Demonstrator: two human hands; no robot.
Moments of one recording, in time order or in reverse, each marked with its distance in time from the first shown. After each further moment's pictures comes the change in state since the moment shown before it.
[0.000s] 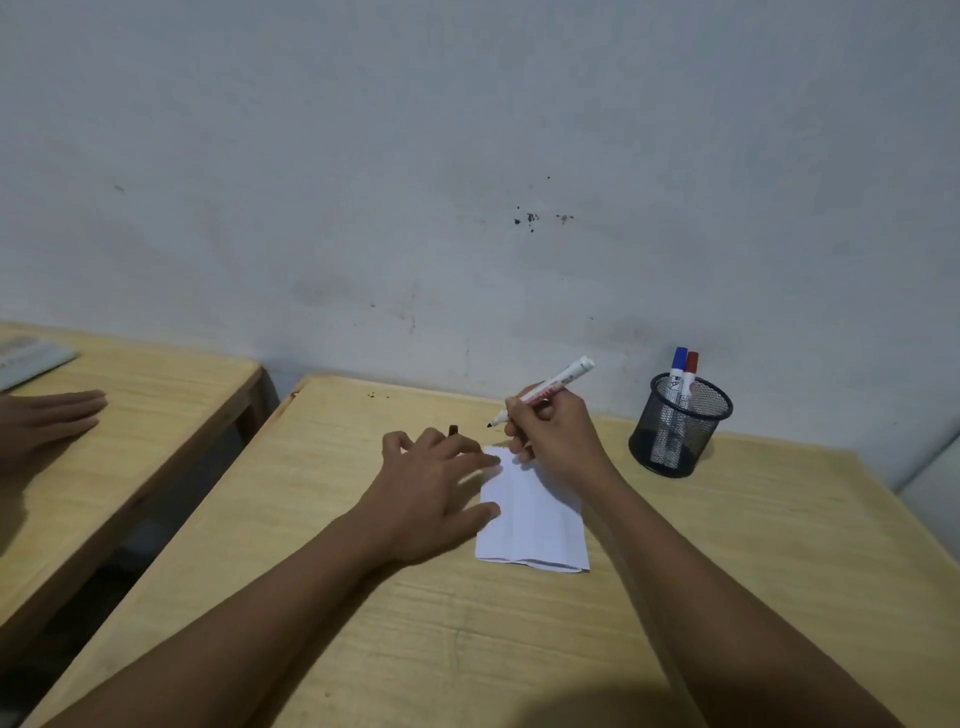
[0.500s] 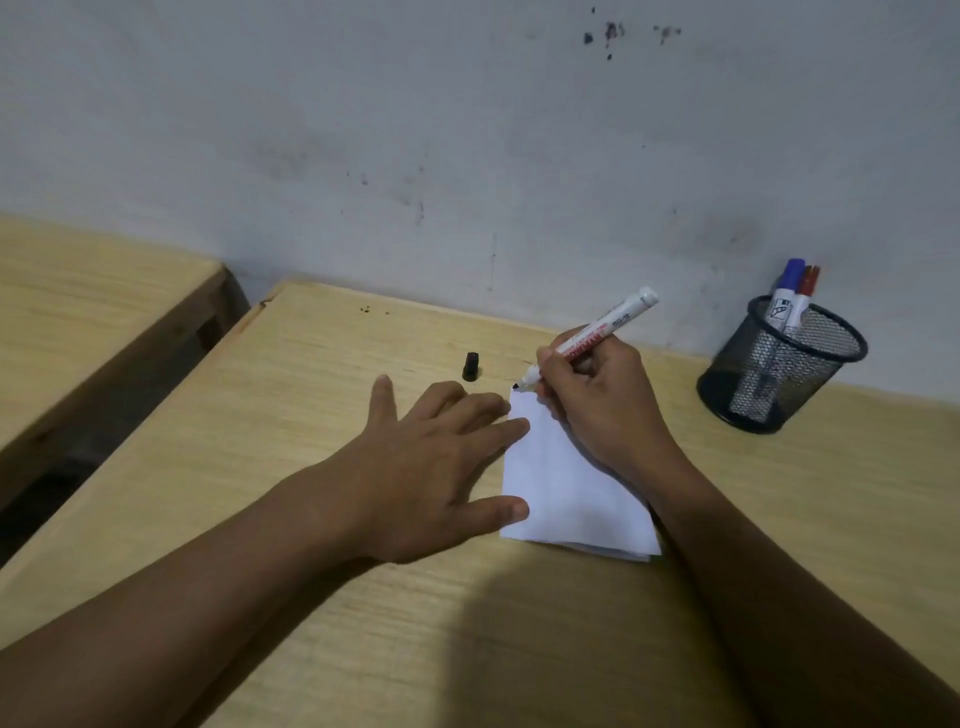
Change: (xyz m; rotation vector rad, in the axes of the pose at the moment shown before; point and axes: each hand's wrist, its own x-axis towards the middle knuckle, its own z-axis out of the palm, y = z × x) left_hand -0.007 -0.008 -0.002 0.090 -0.417 -0.014; right_hand 0.014 0.045 0.009 -0.202 0.029 -0.109
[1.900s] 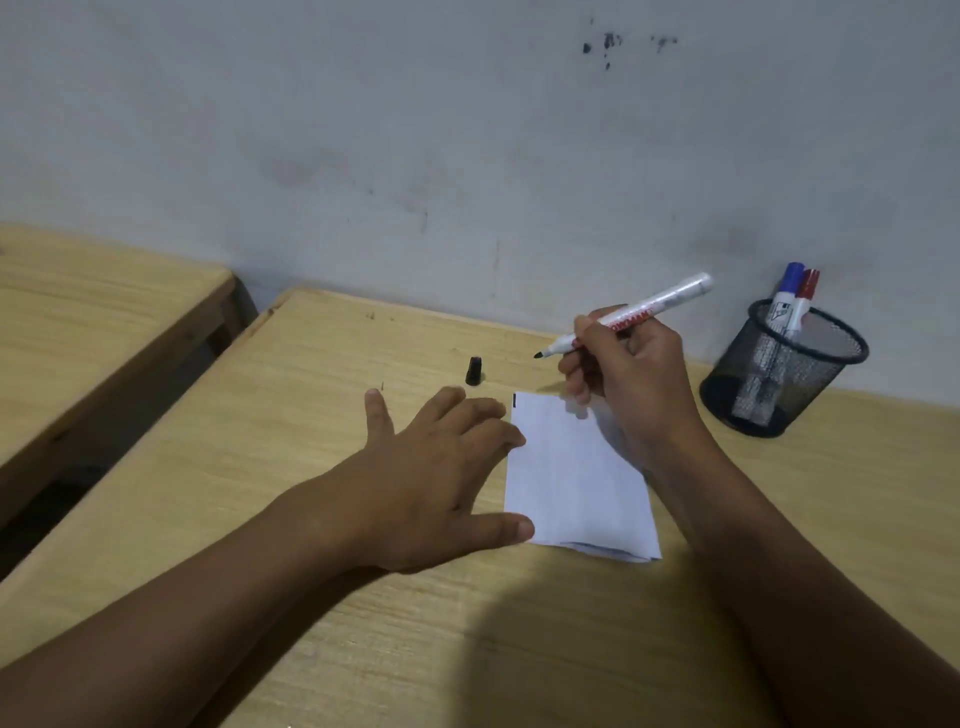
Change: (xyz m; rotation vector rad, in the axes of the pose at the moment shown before) left_hand -0.006 0.004 0.000 -0.147 -0.006 -0.029; right_hand 0.003 -0.019 -0.016 0.330 0.074 -0.001
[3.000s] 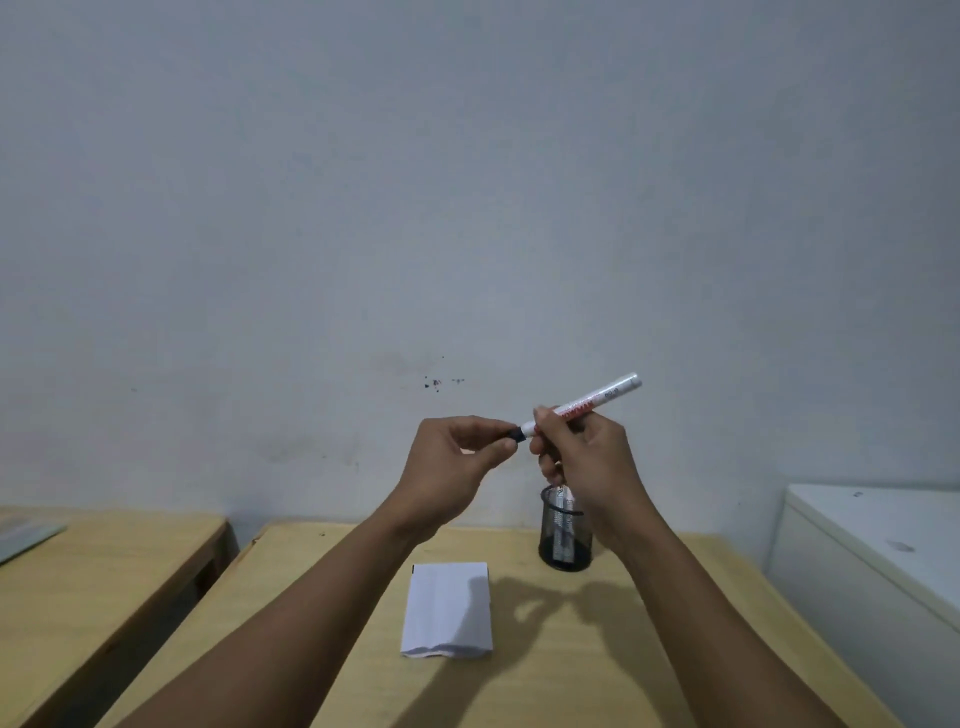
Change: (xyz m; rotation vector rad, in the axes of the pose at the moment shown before) left_hand -0.016 0.178 -0.144 -0.968 0.704 0.226; right_hand -0.110 -0.205 -0.093 0.035 0.146 -0.210
